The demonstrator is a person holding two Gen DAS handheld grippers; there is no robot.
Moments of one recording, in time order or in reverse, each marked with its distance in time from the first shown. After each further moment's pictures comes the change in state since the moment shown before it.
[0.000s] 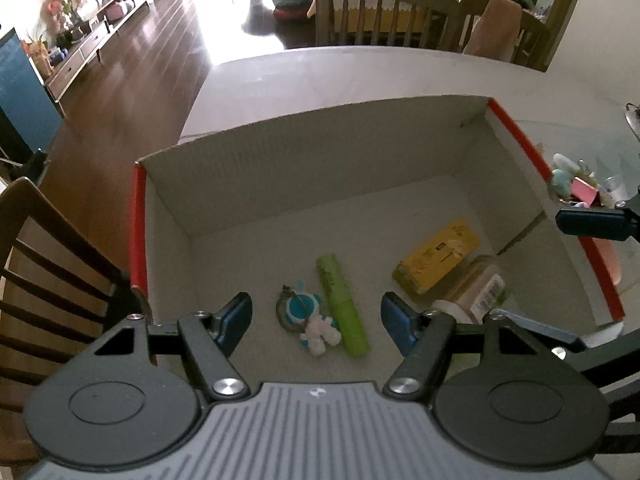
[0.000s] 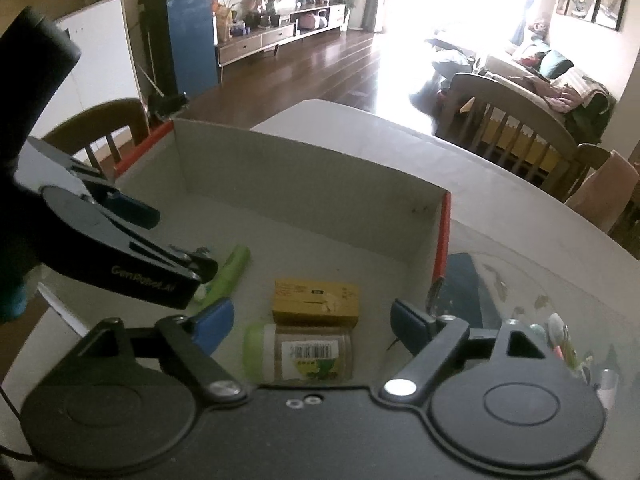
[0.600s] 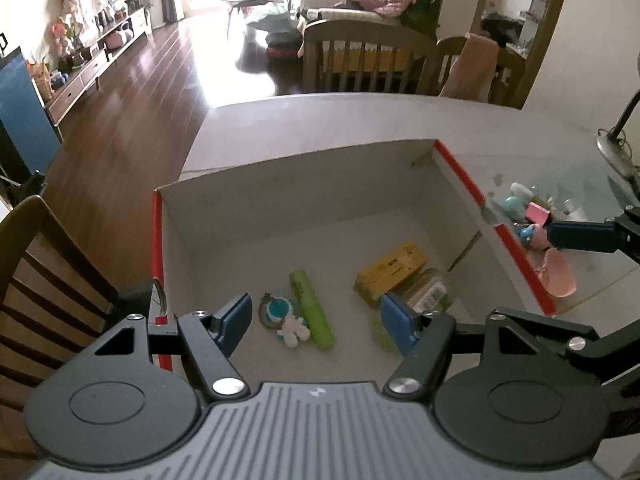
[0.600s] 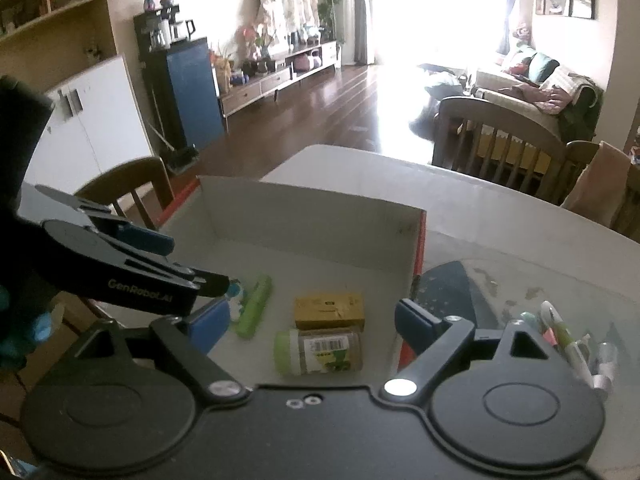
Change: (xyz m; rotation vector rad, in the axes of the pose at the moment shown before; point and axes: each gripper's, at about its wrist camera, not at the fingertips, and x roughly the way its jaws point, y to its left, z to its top) left arm -0.063 -0.007 0.003 -0.010 -0.124 -0.039; right arm -0.064 -0.011 -0.015 0.106 -0.134 0.061
